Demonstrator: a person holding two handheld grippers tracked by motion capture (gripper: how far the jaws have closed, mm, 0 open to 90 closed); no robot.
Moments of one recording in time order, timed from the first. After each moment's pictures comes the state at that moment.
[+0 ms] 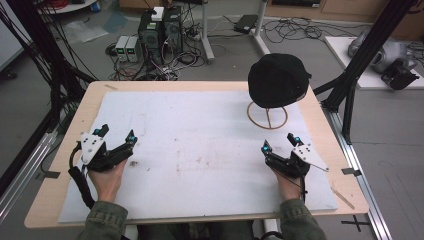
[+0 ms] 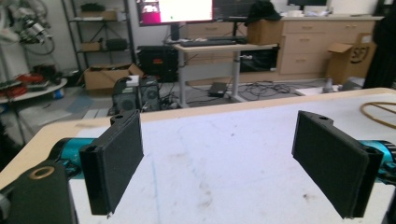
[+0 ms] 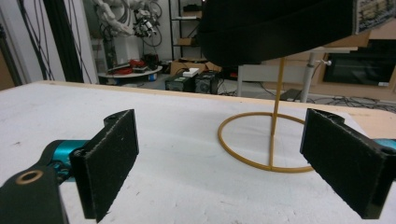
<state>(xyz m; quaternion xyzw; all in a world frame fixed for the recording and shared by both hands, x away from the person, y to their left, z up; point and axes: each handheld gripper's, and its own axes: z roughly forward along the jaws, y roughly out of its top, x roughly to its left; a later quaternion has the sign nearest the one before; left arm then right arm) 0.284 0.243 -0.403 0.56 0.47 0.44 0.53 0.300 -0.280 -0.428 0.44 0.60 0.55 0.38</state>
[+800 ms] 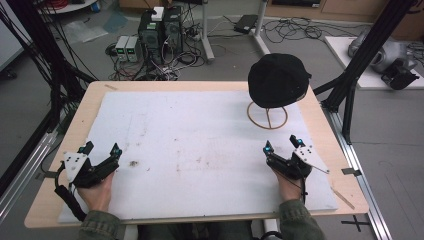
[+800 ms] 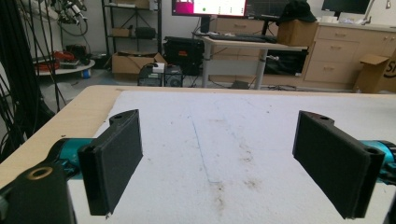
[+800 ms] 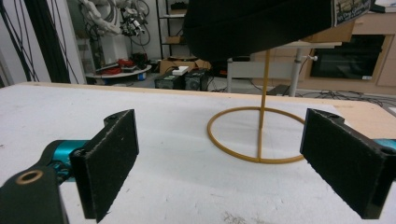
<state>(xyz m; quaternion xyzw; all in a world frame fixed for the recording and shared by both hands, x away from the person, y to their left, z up) 0.261 0.276 -0.436 0.52 0.51 0.43 0.53 0.297 -0.282 -0.431 0.46 0.59 0.54 0.39</state>
